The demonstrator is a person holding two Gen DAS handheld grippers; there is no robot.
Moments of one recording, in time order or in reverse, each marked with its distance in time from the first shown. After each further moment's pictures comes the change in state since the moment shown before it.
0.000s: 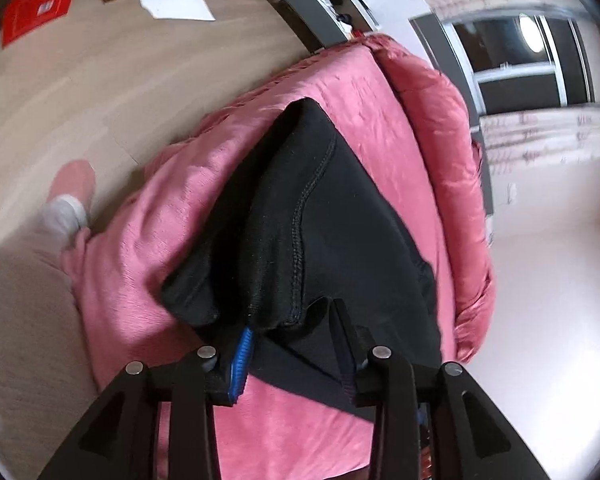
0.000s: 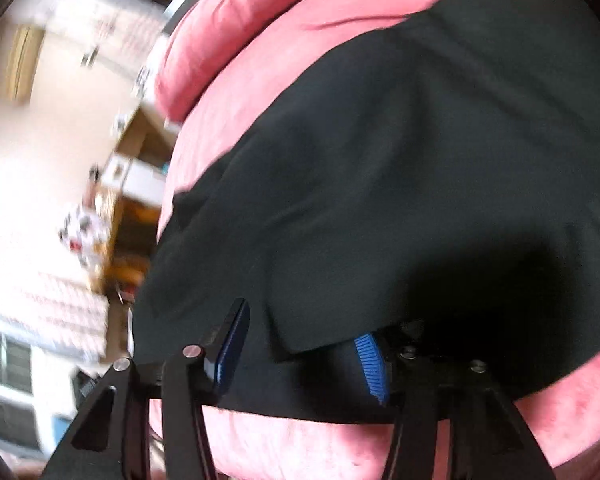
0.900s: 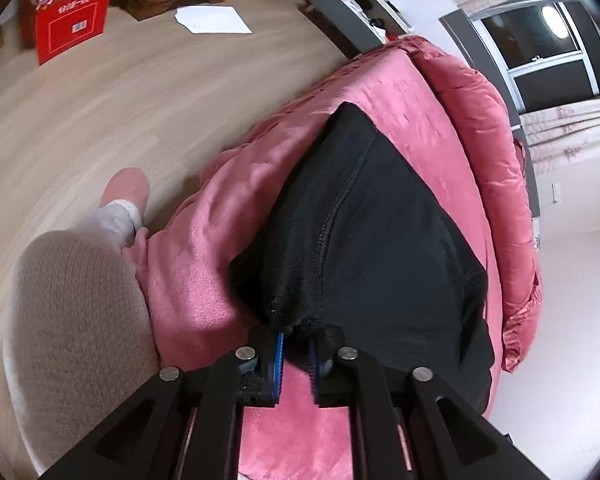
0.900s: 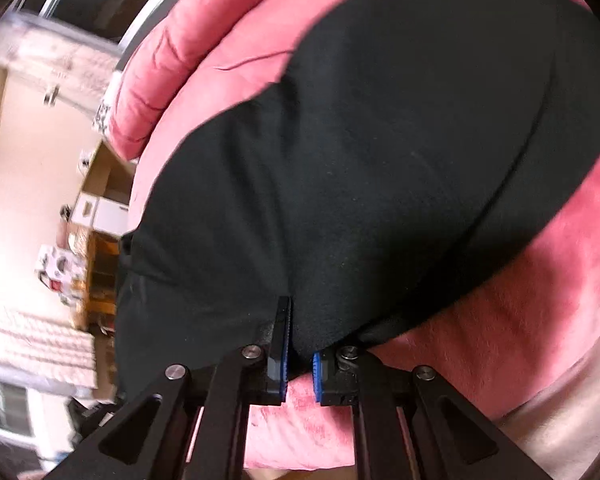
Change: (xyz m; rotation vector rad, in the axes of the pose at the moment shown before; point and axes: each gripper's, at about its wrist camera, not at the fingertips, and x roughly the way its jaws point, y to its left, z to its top) left arm -0.021 -0.002 -0.019 0.028 -0.052 0.213; right arm -0.050 -0.056 -0.021 0.118 -0.037 -0.088
